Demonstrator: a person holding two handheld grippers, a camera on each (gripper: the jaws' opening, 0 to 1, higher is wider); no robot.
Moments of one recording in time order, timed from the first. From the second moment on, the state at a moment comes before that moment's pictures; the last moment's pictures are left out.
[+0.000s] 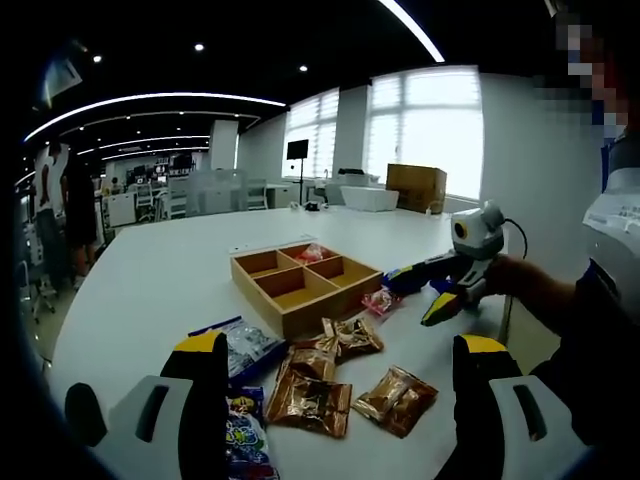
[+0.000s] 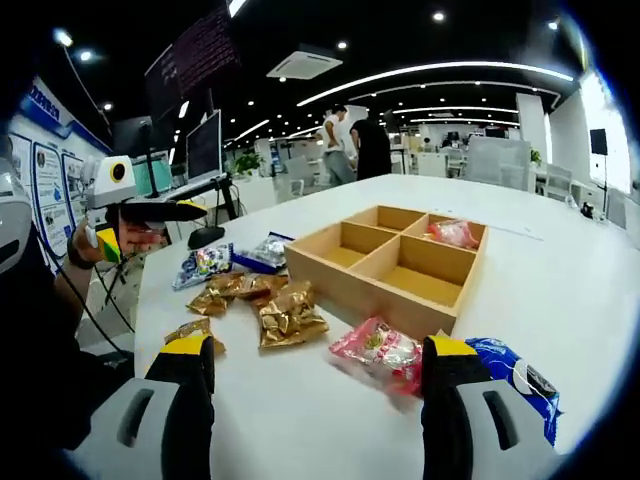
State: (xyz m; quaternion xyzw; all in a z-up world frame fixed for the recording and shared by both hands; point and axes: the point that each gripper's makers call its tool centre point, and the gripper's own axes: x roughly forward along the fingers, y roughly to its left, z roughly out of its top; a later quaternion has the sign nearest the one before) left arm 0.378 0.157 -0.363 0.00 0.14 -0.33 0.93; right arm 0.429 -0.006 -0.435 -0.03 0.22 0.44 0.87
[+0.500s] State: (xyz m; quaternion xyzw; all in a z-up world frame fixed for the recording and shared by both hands) left arm 0.382 0.151 -0.366 0.00 0.15 -0.34 0.93; right arm 0.441 -0.006 -0.447 -0.09 0.23 0.42 0.87
